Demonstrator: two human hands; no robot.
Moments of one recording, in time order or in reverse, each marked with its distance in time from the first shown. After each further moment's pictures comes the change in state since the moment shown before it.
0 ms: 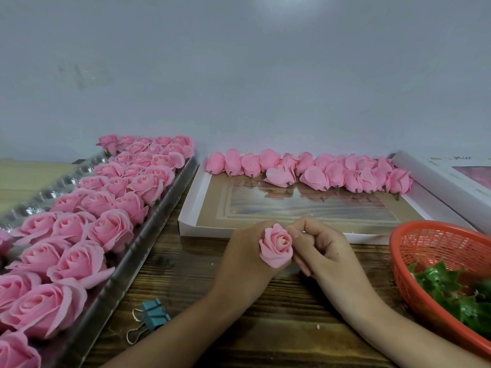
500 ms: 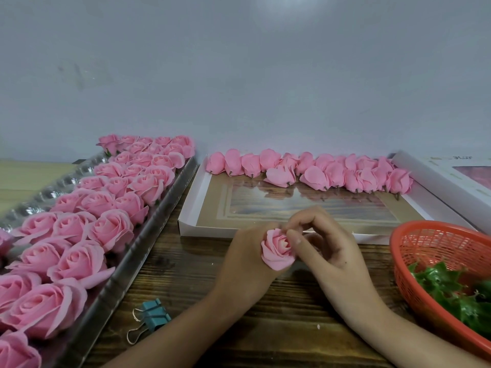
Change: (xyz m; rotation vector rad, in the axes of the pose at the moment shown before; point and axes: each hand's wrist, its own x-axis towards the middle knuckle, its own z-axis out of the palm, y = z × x) left_hand -0.002 -0.001 0.001 -0.119 -0.040 -0.108; right_hand -0.002 -0.005 -0.001 -0.150 0.041 -0.206
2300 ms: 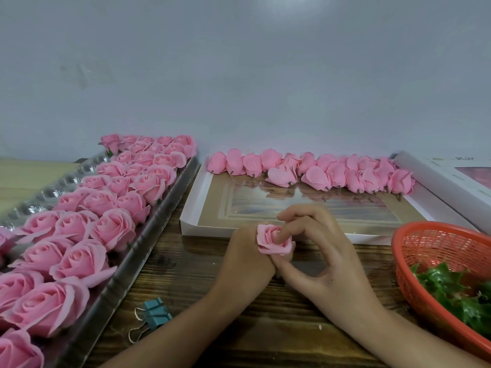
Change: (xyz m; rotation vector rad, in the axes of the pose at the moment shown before) left_hand -0.002 0.000 0.001 -0.025 0.138 -0.015; right_hand -0.003 -0.005 0.001 -0.340 -0.059 -0.220
